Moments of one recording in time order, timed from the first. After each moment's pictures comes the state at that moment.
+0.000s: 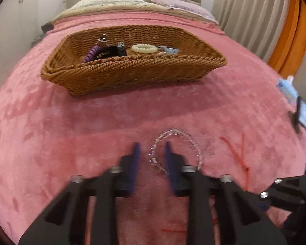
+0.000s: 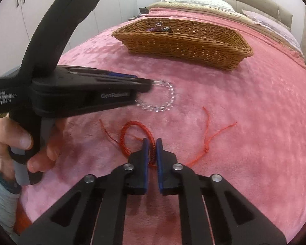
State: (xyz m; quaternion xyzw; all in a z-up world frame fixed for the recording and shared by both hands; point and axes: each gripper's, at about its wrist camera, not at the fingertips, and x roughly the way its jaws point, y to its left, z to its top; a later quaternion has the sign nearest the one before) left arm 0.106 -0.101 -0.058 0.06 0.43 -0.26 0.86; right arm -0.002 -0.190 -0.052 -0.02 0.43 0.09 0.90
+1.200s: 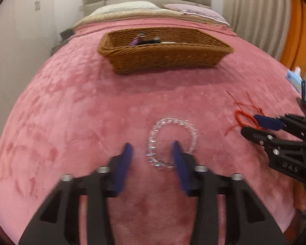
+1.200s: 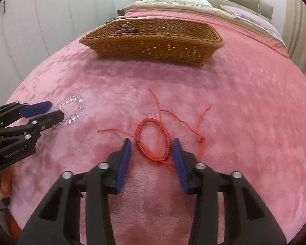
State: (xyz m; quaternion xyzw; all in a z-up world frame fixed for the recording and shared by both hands) left arm 0.040 -0.044 -0.057 0.09 0.40 -0.22 0.89; right arm 0.005 -0.213 -0.058 0.00 0.43 0.03 0.90
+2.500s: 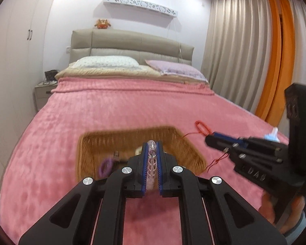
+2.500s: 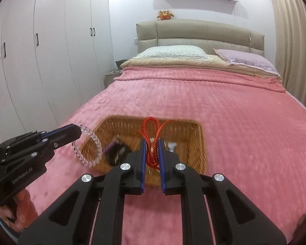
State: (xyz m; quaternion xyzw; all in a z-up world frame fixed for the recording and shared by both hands) left arm 0.137 -0.084 0.083 -0.02 0.23 -0.30 0.93; right arm 0.109 -0.251 0.087 0.04 0.27 0.03 0.96
